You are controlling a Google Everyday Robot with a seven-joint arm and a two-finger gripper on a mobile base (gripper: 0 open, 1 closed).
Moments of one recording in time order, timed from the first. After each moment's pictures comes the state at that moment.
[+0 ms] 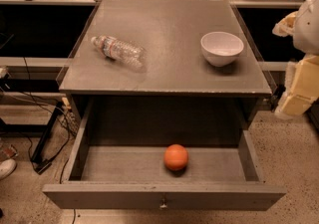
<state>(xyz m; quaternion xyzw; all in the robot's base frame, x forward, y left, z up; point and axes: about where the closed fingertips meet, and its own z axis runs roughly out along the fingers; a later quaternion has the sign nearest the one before) 0.438 -0.215 0.981 -0.60 0.78 -0.04 0.17</state>
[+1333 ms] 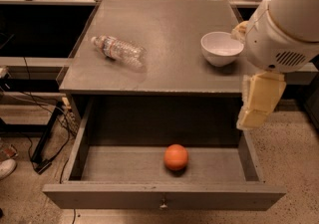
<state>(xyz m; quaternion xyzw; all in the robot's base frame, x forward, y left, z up) 0.433 -0.145 0.969 -0.66 0.73 -0.06 0.18</state>
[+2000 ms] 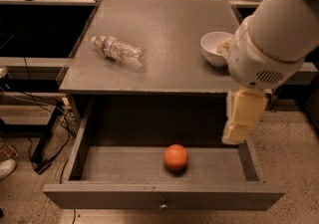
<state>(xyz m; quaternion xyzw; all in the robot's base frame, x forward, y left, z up) 0.423 -0.123 0.945 -0.67 0.72 -0.04 0.17</state>
